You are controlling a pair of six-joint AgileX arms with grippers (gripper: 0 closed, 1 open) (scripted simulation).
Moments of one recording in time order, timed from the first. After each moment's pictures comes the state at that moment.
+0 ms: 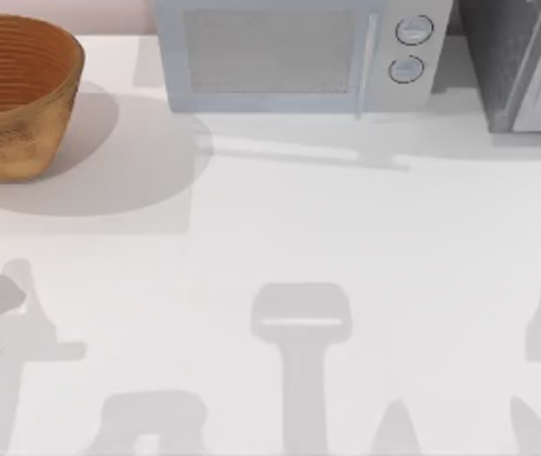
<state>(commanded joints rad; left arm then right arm) 0.00 0.00 0.00 0.00 0.00 0.00 0.00 0.00 0.00 0.00 0.00 0.00</state>
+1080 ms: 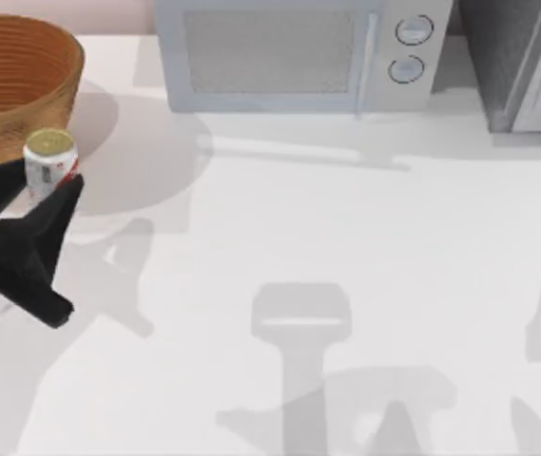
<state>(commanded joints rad) -0.17 0.65 0.29 0.31 0.45 0.02 0.00 0.00 0.00 0.00 0.00 0.00</state>
